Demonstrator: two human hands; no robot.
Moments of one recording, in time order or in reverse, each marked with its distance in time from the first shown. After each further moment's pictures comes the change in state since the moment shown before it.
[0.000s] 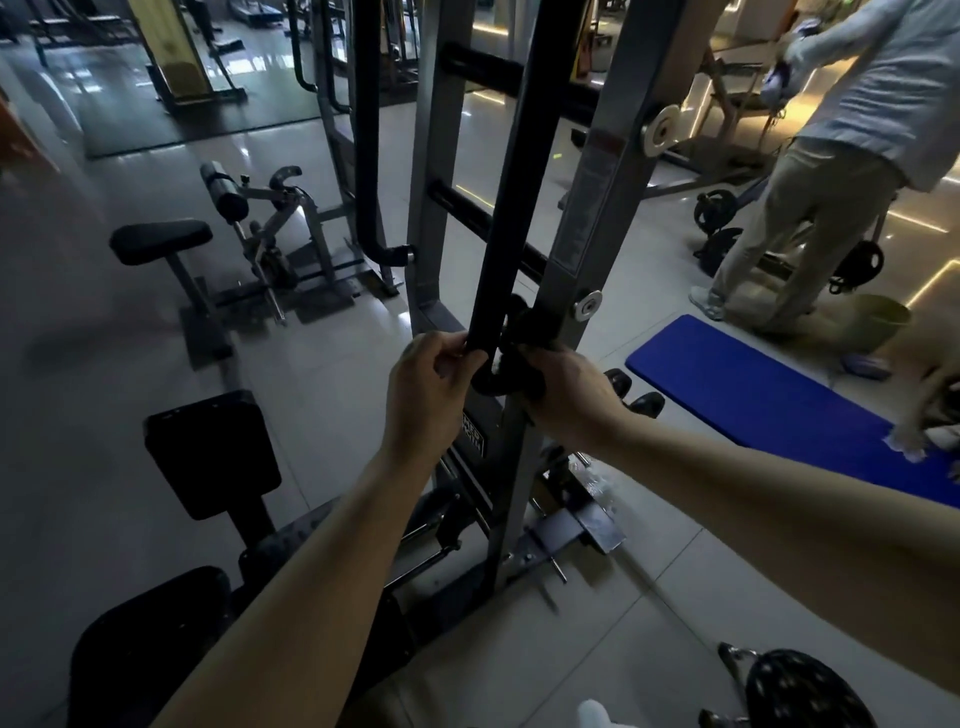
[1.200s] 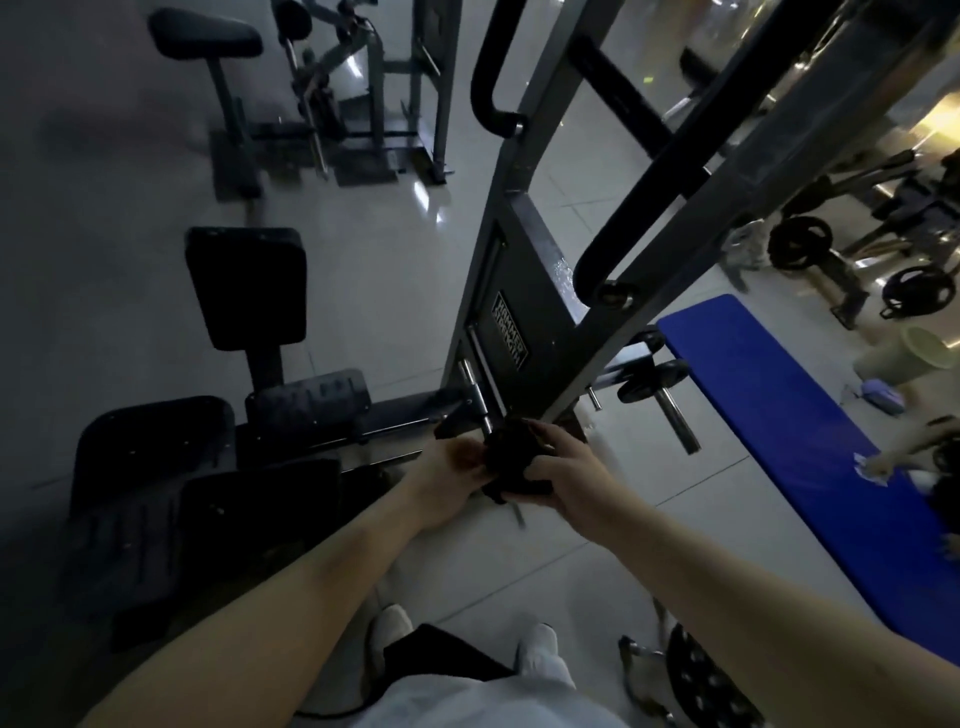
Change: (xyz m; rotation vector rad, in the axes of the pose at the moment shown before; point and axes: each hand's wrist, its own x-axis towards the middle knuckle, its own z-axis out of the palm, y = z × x) left_hand -0.181 -0.116 -0.028 -0.215 -0.468 -0.706; right_hand -0.111 -0.014 0.136 1.115 -0.441 0.746
